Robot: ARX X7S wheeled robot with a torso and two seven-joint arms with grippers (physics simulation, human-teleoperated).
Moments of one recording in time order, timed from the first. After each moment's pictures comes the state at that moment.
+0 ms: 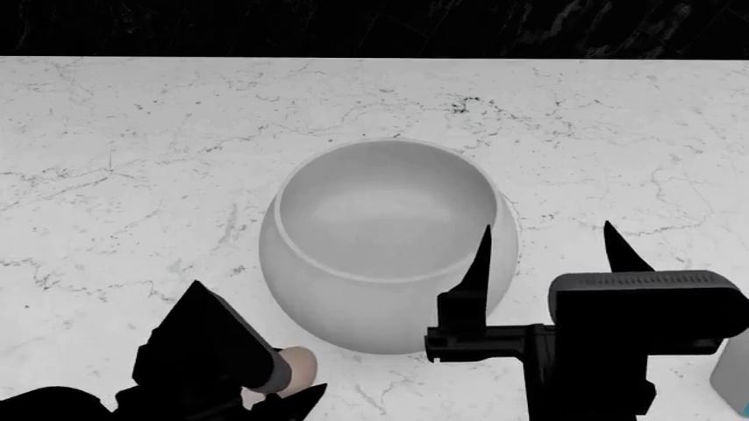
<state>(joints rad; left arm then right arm) -0.66 -0.34 0.53 0.19 -0.55 -1.00 0.19 0.34 0.34 -0.13 -0.48 0.33 0.59 0.26</state>
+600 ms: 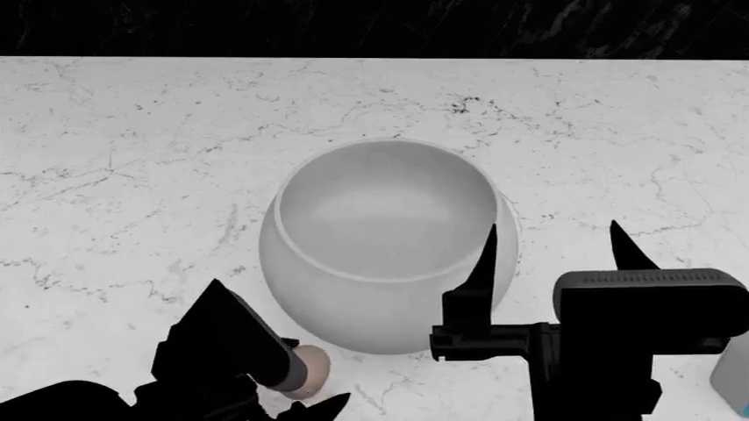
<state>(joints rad) -0.69 -0.32 0.57 0.11 -0.52 -0.94 0.22 0.34 0.35 -0.13 -0.48 0.34 0.60 0.28</state>
